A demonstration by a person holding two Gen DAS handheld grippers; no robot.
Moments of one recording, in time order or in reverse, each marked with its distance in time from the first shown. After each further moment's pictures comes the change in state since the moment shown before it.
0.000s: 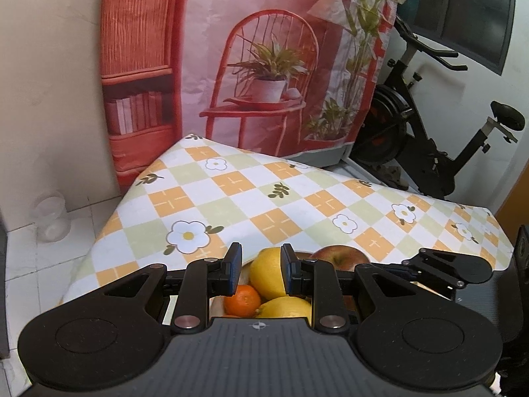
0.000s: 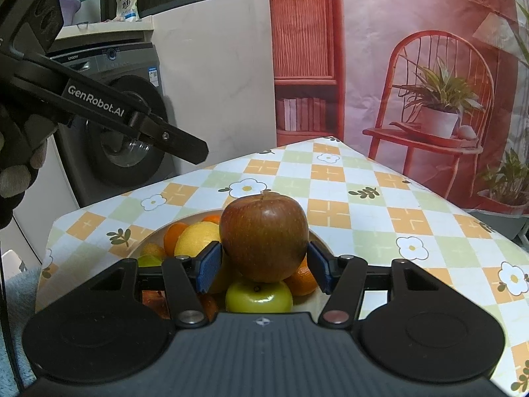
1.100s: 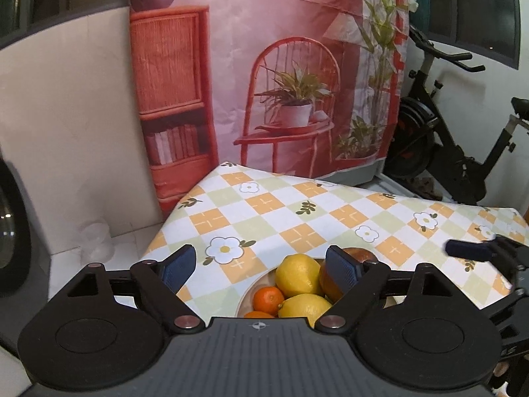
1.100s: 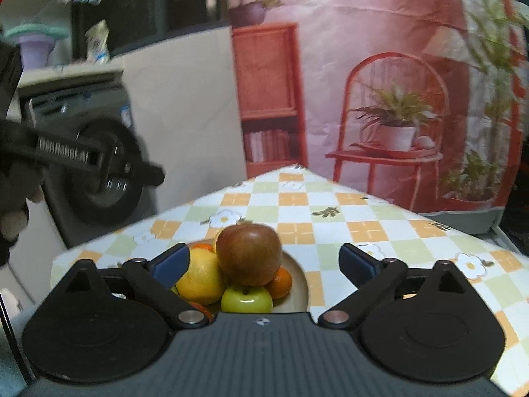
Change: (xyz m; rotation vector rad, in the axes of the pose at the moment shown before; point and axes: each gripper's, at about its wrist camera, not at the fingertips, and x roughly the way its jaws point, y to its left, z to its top) left arm -0.051 -0.027 -0.005 0.054 -0.092 0.177; right arm -0.067 0.001 0.002 0.120 -0.124 -0.109
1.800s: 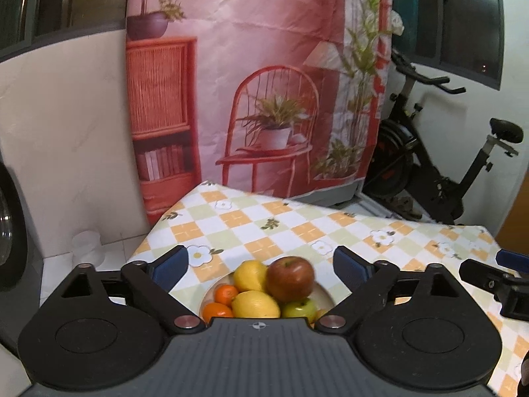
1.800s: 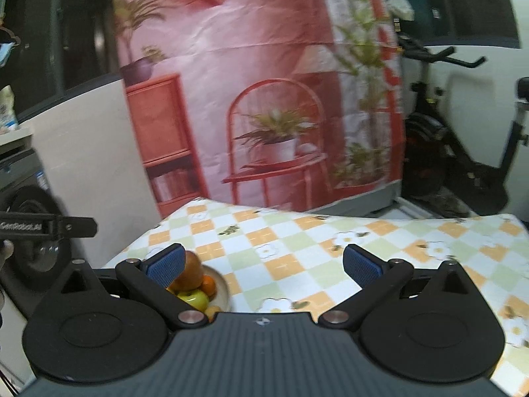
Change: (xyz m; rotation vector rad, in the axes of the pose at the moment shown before) left arm -0.074 -0.031 0.007 -0.023 -0.069 -0.055; right arm -0.142 0.005 0.025 0.240 -0.066 -0.376
